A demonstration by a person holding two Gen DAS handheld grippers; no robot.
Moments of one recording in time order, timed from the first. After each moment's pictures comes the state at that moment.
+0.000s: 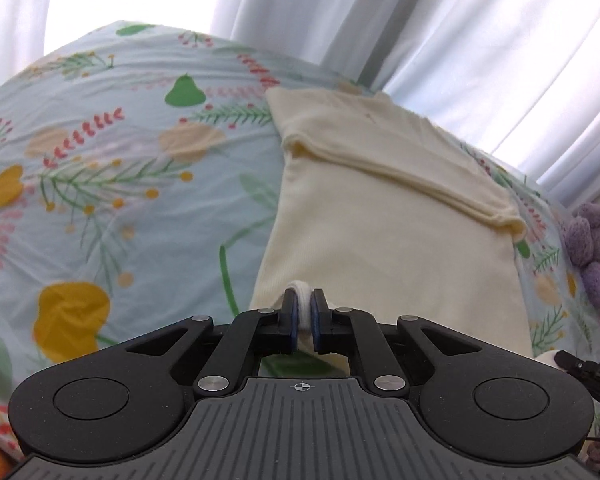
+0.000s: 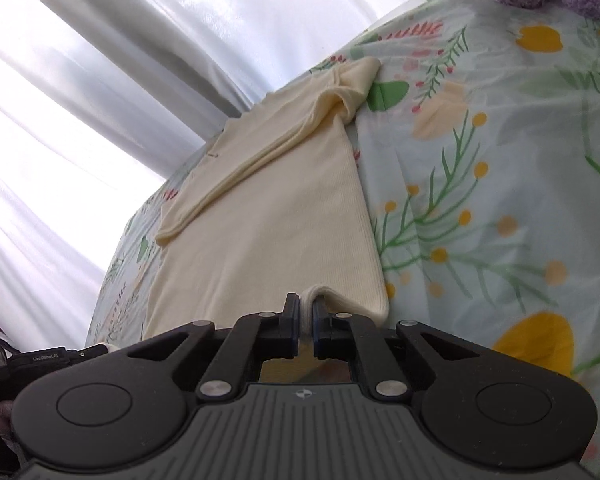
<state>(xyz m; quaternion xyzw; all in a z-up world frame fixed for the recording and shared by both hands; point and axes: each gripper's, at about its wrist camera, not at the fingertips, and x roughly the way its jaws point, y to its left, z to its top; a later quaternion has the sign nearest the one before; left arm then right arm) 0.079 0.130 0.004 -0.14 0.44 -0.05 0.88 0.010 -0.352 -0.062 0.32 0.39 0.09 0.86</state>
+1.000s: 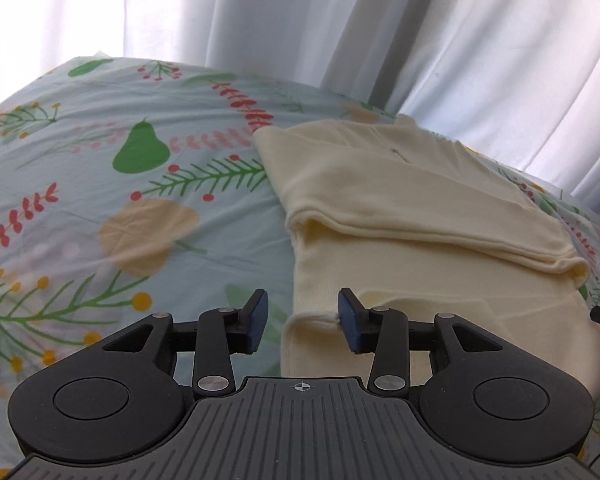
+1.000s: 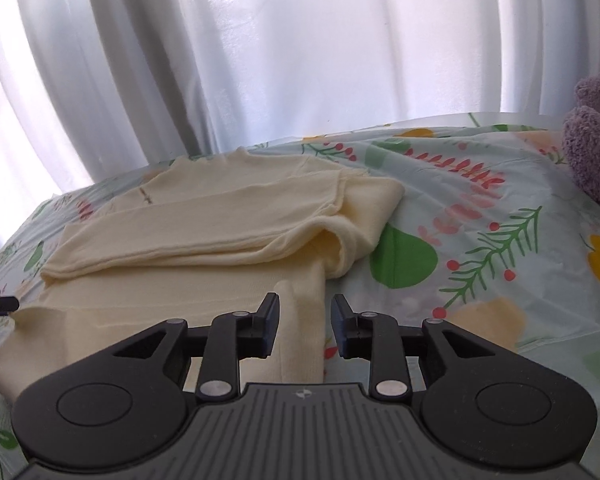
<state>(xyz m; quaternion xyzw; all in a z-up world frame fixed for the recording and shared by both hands) 0.203 0.123 -0.055 -0.09 0.42 -0.06 0.90 0.161 -0.334 -0.069 0.10 0.35 0.04 0.93</state>
